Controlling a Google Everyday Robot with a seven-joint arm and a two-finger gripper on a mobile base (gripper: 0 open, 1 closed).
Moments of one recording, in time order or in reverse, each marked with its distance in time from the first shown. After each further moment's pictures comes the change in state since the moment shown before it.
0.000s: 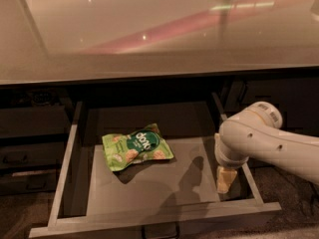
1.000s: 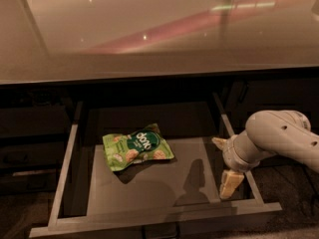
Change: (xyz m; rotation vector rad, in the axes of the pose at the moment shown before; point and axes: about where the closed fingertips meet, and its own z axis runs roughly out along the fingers) arm -0.004 0.016 -0.003 -0.082 -0.272 -0.073
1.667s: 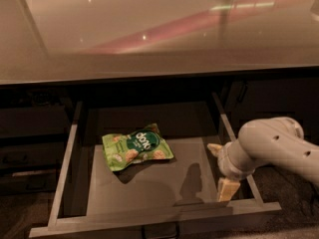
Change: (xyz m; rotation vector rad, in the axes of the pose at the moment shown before) arm -0.012 0.018 0.008 -0.004 0.017 -0.038
